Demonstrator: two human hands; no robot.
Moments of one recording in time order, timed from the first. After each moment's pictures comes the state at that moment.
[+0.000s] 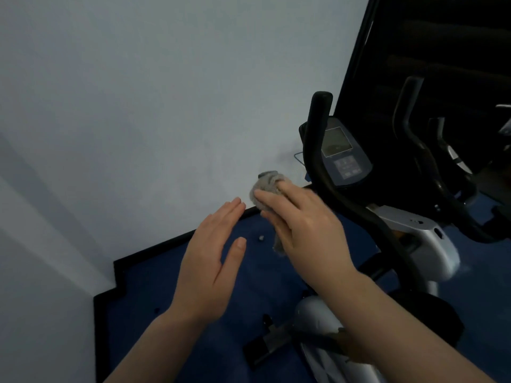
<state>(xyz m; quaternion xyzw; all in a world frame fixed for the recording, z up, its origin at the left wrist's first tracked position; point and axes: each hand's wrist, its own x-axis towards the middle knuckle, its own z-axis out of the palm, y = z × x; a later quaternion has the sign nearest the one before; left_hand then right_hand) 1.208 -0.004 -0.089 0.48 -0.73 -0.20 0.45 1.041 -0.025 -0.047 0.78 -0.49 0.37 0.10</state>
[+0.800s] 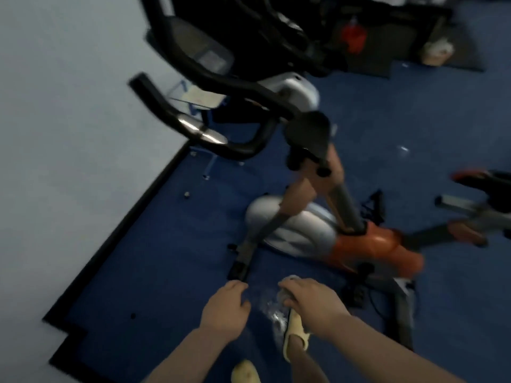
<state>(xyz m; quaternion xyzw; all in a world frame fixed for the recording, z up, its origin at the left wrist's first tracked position) 1.239 0.116 -0.293 0.38 -0.85 -0.36 -0.12 1.073 0.247 -0.274 0.53 -0.80 0.01 -0.28</state>
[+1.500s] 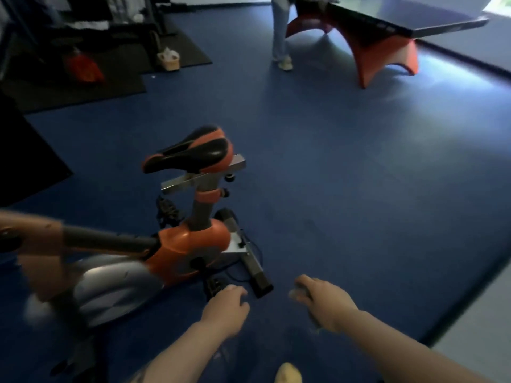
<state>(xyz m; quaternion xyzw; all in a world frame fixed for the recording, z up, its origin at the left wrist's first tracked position) 0.976 0.468 -0.306 -0.02 -0.92 -0.28 -0.28 0.975 0.708 -0.261 0.04 -0.95 0.15 -0.26</state>
